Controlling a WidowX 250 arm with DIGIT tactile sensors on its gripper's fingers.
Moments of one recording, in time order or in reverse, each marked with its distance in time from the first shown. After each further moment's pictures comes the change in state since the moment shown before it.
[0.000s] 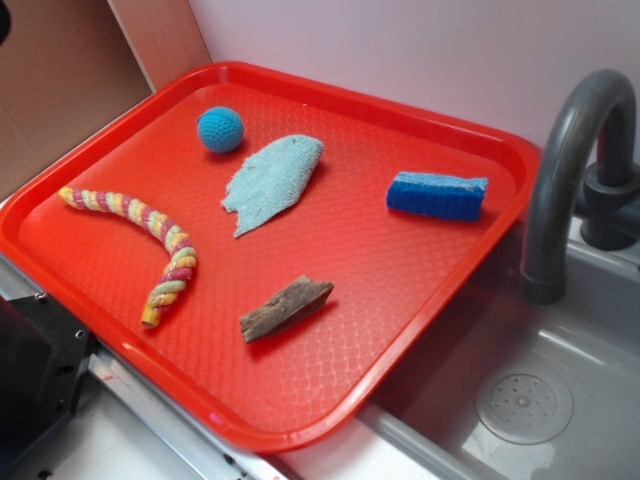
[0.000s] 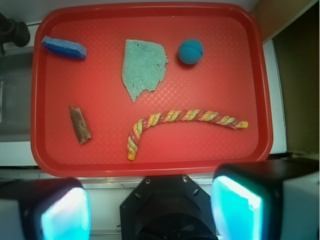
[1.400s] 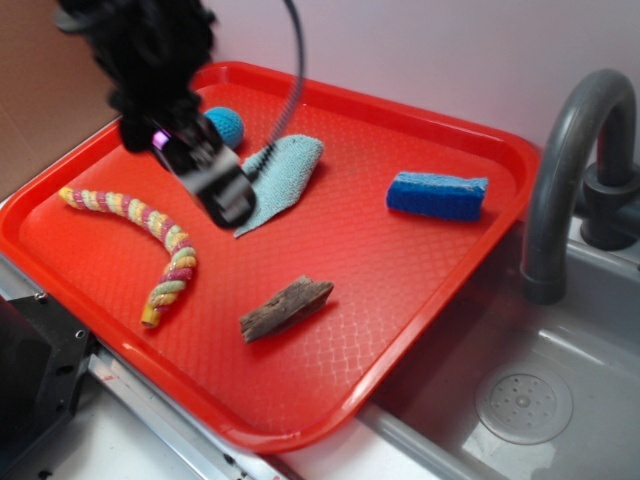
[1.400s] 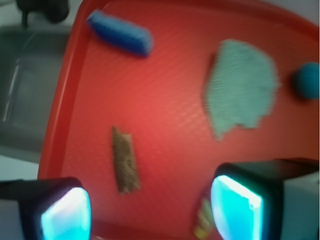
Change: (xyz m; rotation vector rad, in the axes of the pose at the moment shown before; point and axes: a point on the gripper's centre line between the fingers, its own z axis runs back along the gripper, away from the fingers) arm 0.045 -0.089 -0.126 -0.123 -0.004 -0.223
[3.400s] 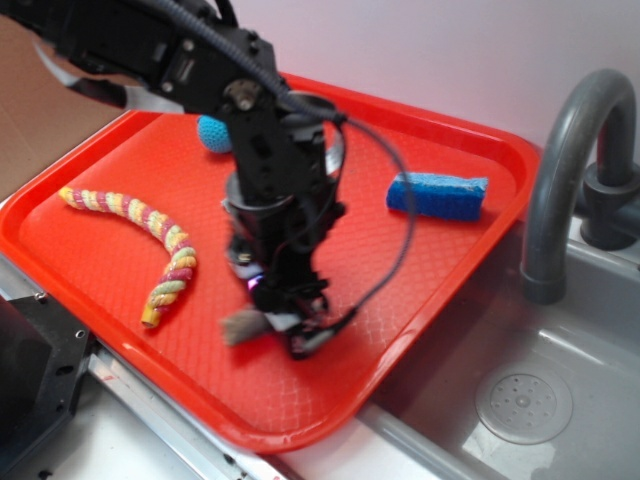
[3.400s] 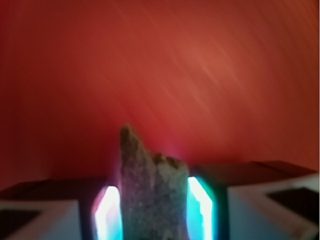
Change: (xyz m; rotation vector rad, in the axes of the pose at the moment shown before) arm -0.009 -0.014 -0.085 0.215 0.223 0.004
